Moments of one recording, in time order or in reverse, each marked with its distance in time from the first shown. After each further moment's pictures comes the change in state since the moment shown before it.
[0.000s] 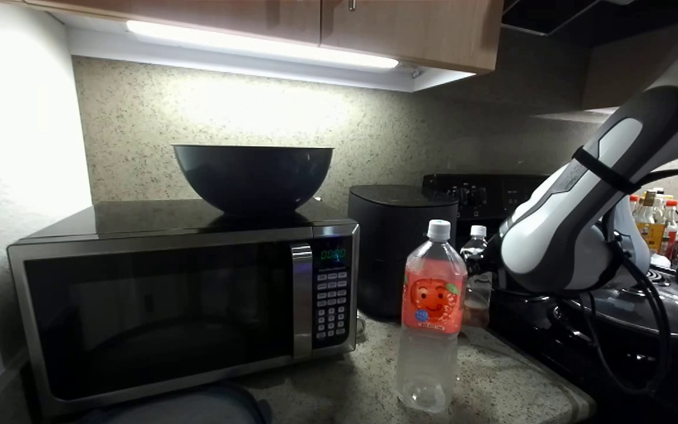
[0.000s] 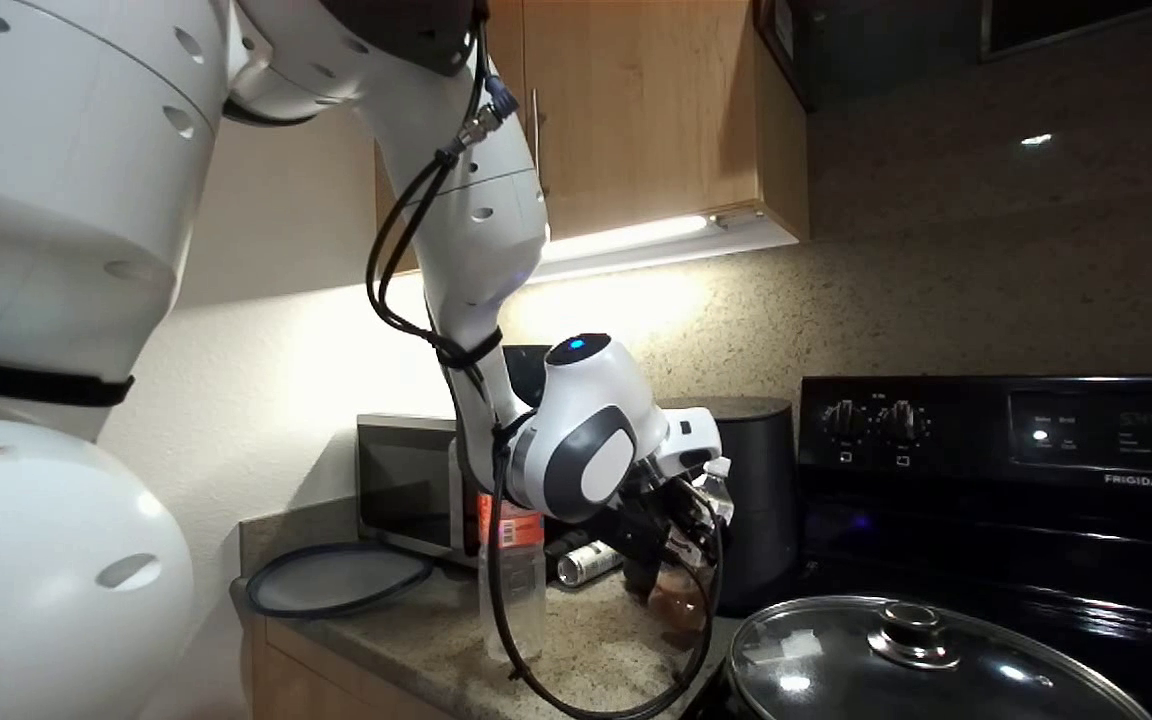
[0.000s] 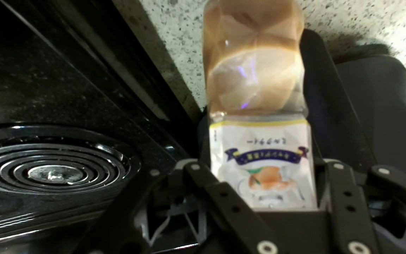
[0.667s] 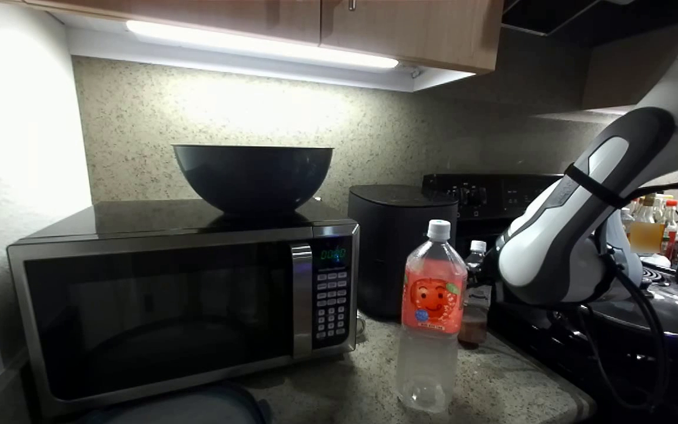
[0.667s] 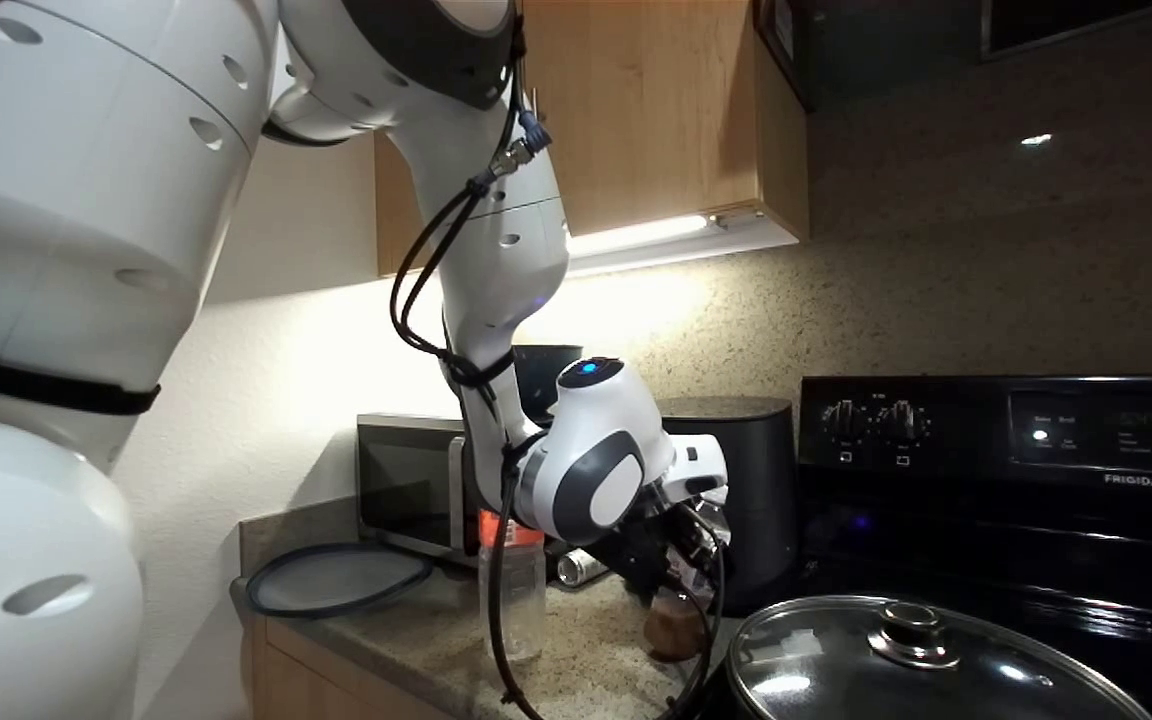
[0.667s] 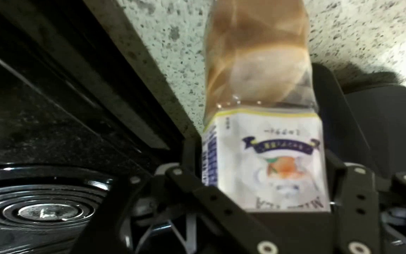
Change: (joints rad) arm -0.129 0.070 0.121 0.025 -0.029 0.001 0.008
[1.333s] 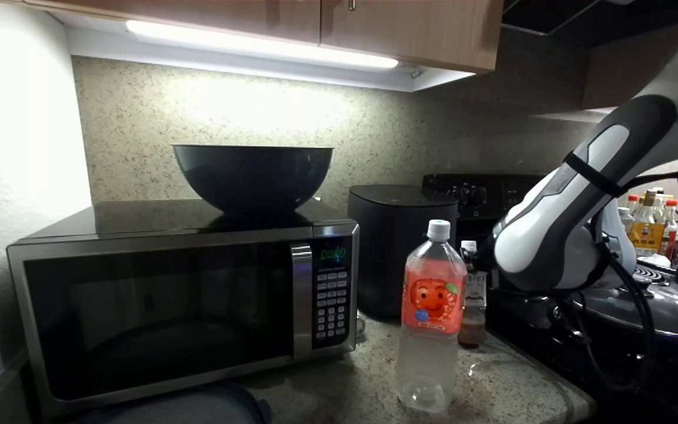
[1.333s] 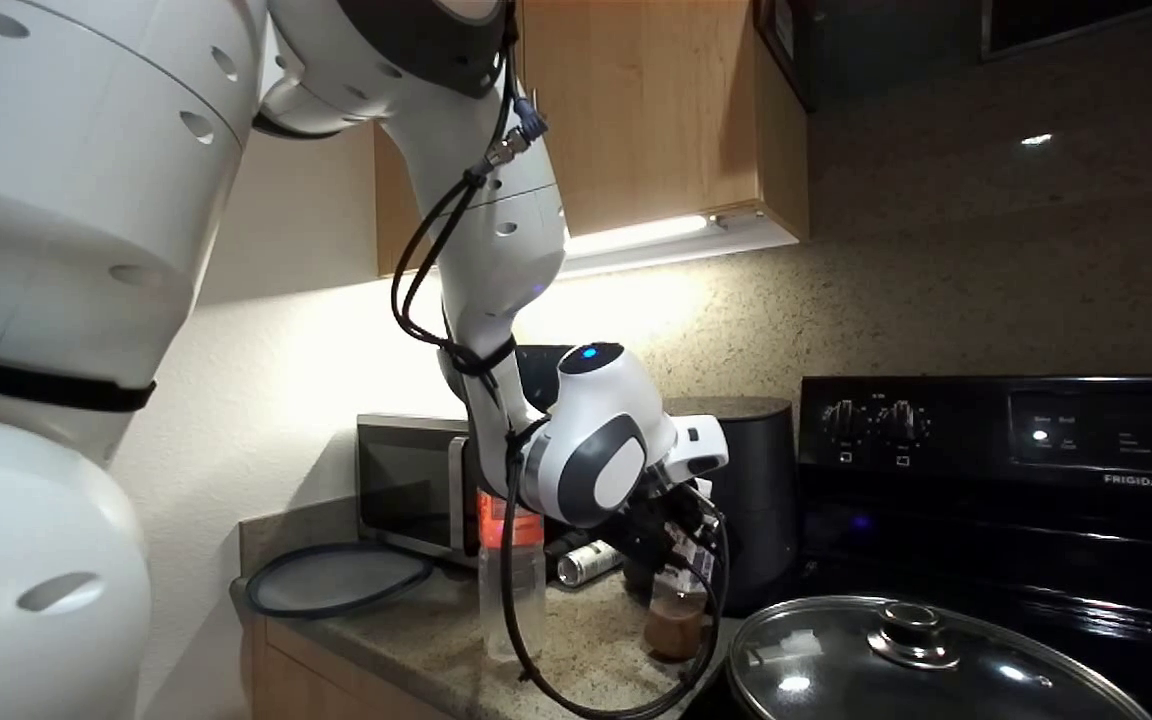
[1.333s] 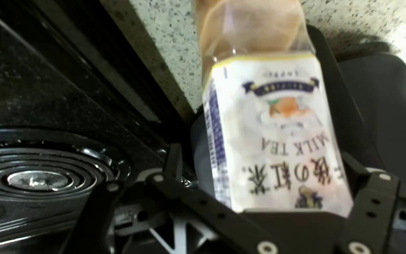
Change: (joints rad) arm 0.019 -0.024 -0.016 0.023 0.005 0.000 -0.010
